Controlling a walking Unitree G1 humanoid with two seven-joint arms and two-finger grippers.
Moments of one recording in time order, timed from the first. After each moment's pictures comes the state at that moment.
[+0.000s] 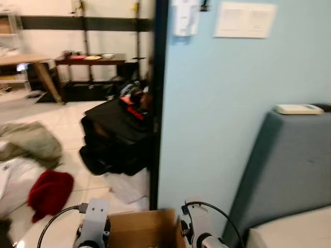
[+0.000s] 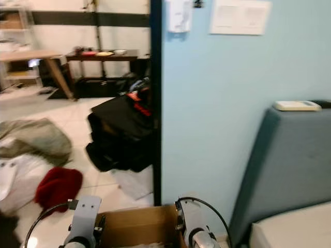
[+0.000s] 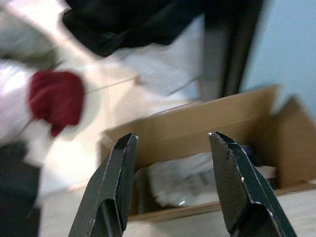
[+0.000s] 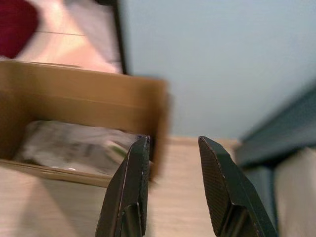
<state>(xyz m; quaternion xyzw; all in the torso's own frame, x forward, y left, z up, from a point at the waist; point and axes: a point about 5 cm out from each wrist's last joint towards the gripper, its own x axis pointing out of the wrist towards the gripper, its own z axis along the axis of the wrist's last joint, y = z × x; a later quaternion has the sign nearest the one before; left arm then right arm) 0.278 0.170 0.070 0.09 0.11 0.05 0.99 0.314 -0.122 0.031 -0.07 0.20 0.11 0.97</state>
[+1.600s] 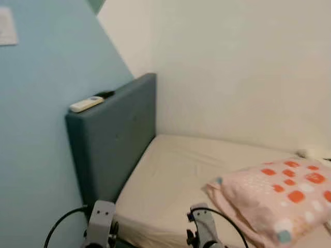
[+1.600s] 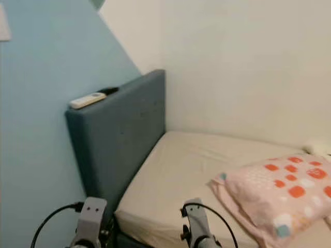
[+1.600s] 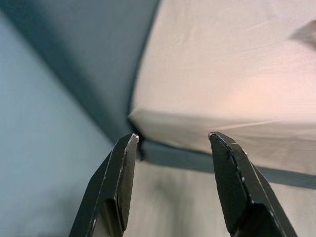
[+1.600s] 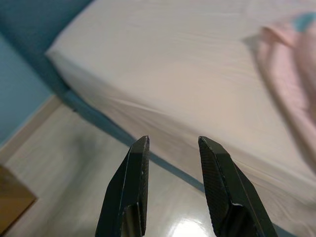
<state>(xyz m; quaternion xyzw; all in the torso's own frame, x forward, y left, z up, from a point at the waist) 0.275 0.160 0.068 0.07 0.11 0.00 0.99 0.308 -0.133 0.024 -0.07 0.23 0.10 0.97</state>
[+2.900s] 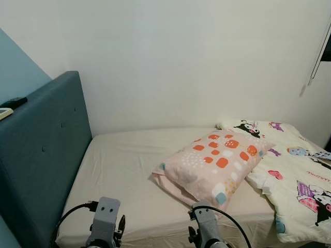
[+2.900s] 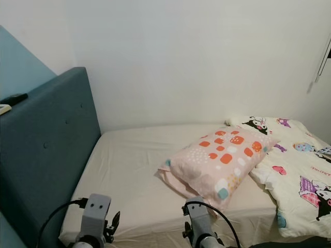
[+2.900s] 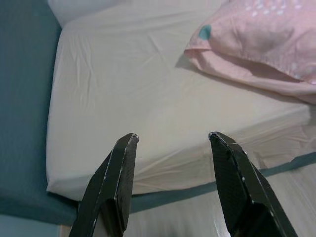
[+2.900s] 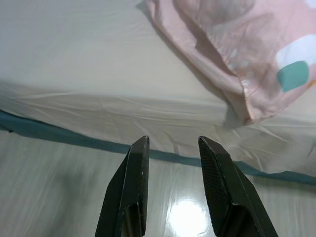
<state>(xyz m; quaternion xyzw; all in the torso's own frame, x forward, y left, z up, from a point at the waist) 0.277 0.150 0.079 0.06 0.06 -0.02 1.00 0.309 -0.138 0.028 -0.08 0.22 0.09 0.97</state>
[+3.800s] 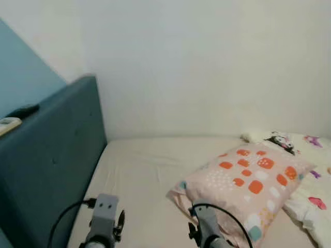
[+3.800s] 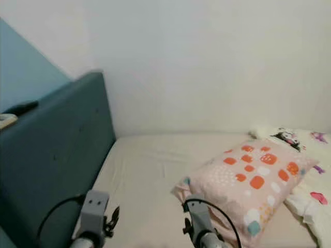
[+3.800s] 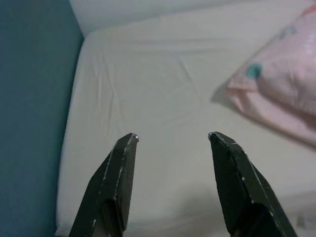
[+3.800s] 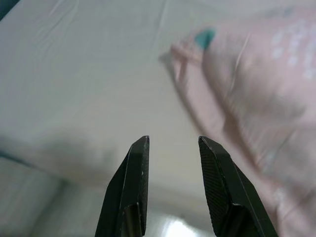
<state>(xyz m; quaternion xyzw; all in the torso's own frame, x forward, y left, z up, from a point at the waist) 0.278 0.143 0.083 0.05 0.05 -0.03 1.00 0.313 -0.141 0.034 -0.09 0.20 0.10 0.97</state>
